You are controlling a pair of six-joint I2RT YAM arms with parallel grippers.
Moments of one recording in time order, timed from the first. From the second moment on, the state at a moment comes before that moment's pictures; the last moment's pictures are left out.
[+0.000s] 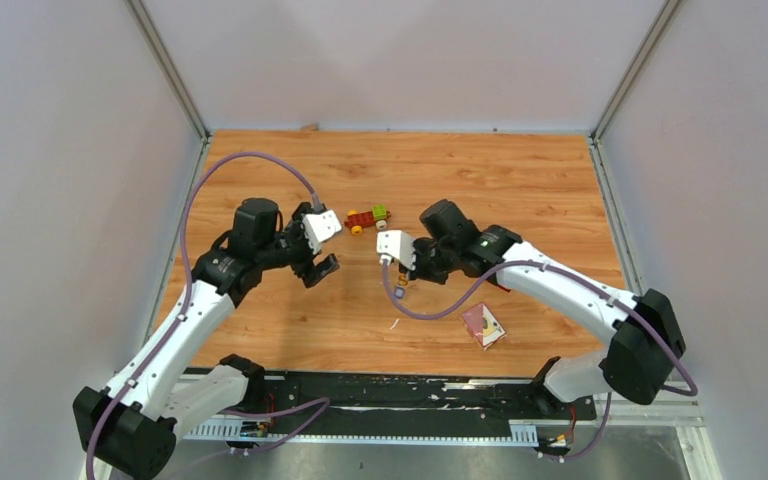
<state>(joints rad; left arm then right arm) -0.41 0.97 0.87 -0.53 0.51 0.58 0.78 1.37 1.11 -0.61 -0.31 -0.69</state>
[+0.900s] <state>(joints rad) -0.35 0.94 0.87 -0.36 0.08 0.38 0.98 1.73 1.13 -0.61 -0.08 -0.79</state>
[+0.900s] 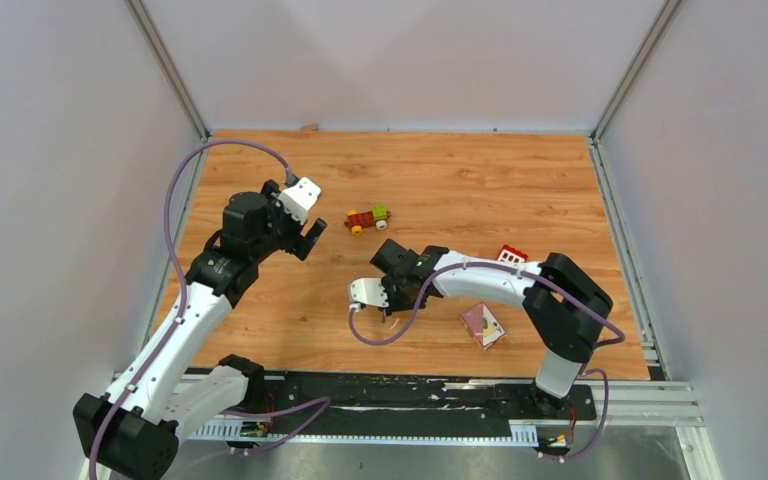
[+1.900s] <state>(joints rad) -0.35 0.94 0.86 -0.37 0.14 0.41 0.85 1.79 1.13 -0.61 0.13 -0.87</state>
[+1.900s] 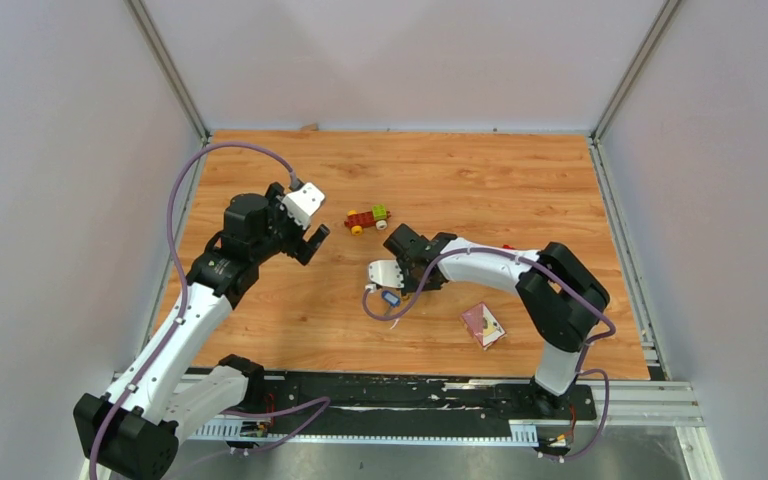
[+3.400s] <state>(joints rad) -0.35 0.91 0.82 -0.41 0.19 0.51 0.70 1.90 1.21 -0.58 0.26 -0.87</state>
